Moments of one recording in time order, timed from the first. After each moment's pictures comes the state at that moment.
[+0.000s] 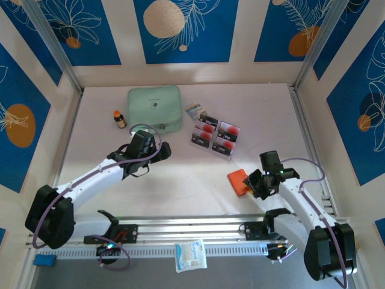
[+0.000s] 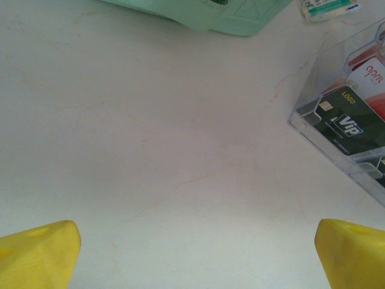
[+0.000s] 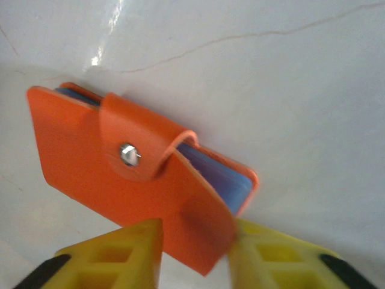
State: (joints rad) left arm -0.56 1.25 0.75 -0.35 -0.10 -0.76; right arm 0.15 0.92 0.45 -0.80 -0.26 1.08
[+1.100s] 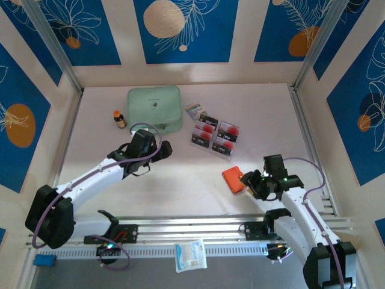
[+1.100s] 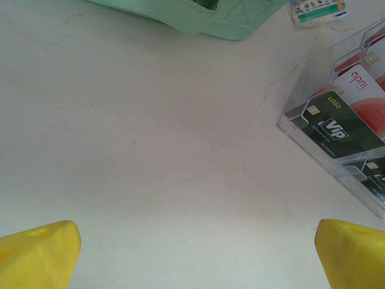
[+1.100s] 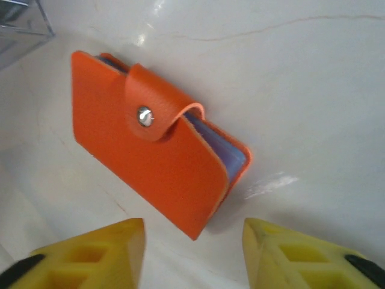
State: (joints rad) left arm -0.58 1.25 0.77 -0.35 -0.09 -0.79; right arm 0.12 0.78 0.40 -0.78 -0.36 0.96
